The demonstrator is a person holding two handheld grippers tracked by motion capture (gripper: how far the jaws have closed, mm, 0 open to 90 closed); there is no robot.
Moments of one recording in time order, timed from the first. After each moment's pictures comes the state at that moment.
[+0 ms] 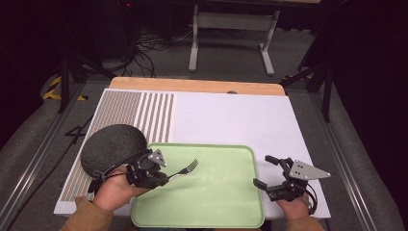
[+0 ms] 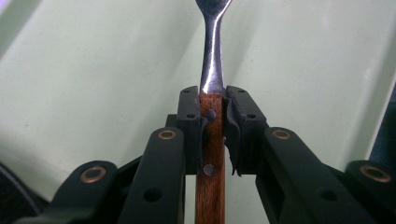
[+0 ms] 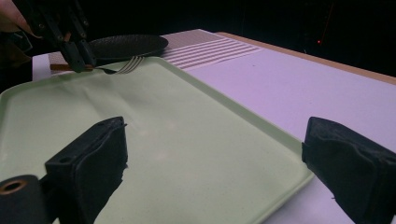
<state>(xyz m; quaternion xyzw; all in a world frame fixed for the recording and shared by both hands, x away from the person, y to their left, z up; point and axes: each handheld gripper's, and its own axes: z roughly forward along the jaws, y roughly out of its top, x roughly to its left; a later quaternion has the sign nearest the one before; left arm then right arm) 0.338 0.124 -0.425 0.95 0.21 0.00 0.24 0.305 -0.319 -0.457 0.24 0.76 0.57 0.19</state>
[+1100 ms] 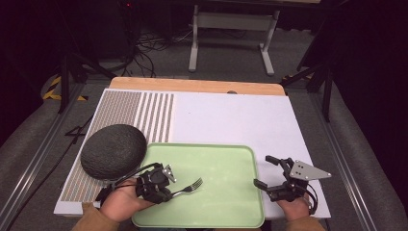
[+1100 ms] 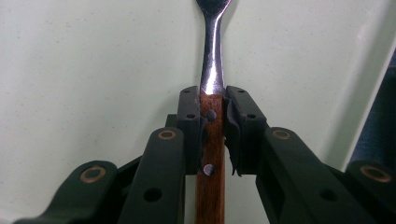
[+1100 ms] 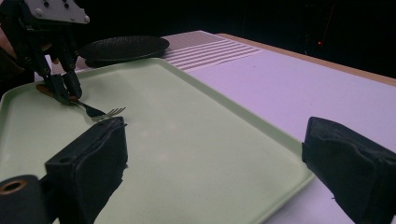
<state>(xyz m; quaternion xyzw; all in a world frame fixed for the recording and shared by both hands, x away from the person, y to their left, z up) 0.319 0.100 -0.450 0.96 0.19 -0.04 0.18 0.304 -0.320 -0.456 0.24 0.76 0.57 0.19</state>
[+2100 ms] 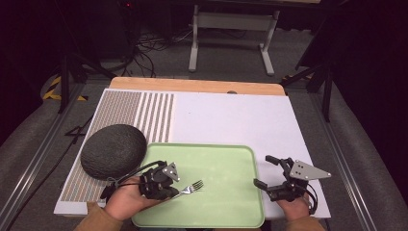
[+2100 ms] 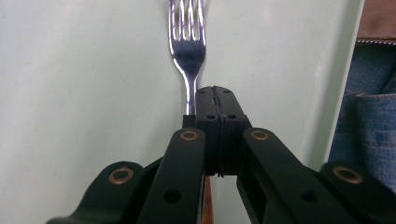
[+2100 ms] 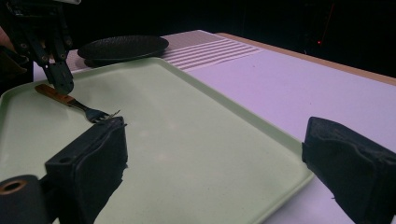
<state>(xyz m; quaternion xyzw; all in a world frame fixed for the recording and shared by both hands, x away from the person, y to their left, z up) 0.319 0.089 -0.439 0.96 0.14 -0.04 0.24 0.305 -0.320 -0.457 0.24 0.76 0.57 0.19</state>
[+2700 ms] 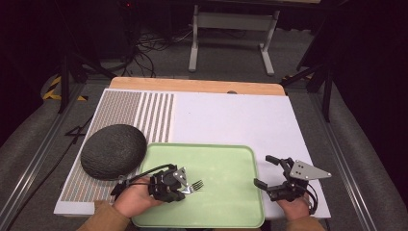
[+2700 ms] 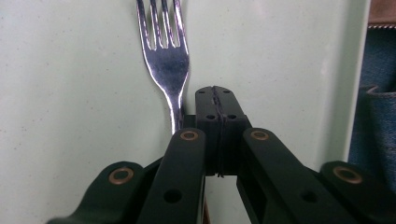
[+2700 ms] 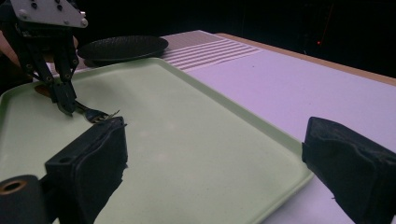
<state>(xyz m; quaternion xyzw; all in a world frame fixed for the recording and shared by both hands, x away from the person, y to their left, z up) 0.324 0.071 -0.455 0.97 0.10 -0.05 0.21 0.305 -0.320 -0.457 0.24 0.76 0.57 0.19</state>
